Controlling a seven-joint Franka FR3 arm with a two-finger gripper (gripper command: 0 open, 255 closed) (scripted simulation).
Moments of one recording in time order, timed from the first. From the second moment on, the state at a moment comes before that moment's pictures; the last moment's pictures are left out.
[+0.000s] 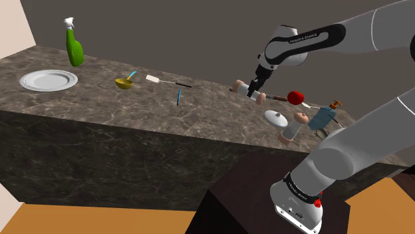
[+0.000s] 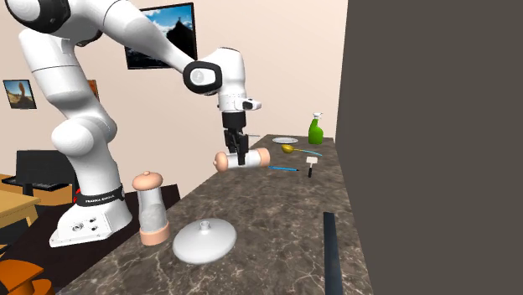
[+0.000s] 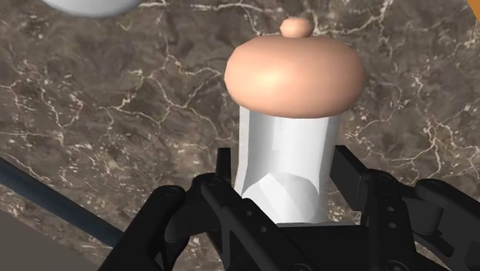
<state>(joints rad) -0.13 -0.23 -0.30 -2.42 -0.09 2.24 -0.44</state>
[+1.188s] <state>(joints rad) -0.13 -0.32 -0.28 -2.25 -0.10 1.98 -0.42</state>
